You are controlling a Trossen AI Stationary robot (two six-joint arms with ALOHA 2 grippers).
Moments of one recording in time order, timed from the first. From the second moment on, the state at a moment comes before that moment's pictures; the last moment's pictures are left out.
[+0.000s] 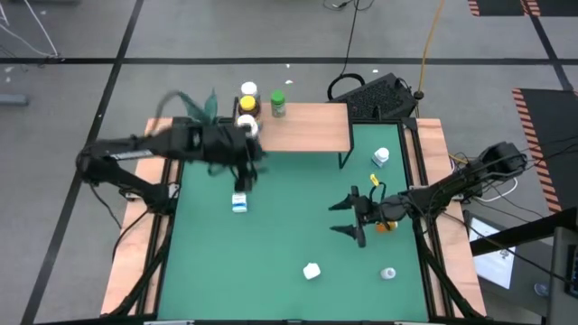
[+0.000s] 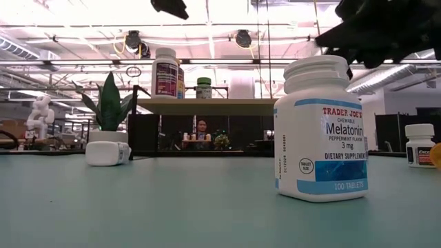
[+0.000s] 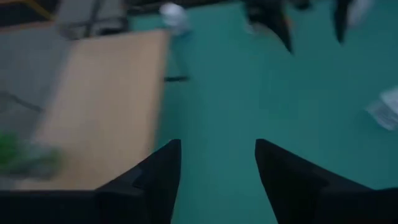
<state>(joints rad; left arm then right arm) 0.07 1.35 1.46 -0.83 -0.09 0.18 0.36 1.16 0.28 0.64 0.26 0.27</state>
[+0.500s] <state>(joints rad) -0.30 1.39 0.80 0.29 -0.18 0.12 0.43 1.45 0.28 0.85 0.39 0.24</state>
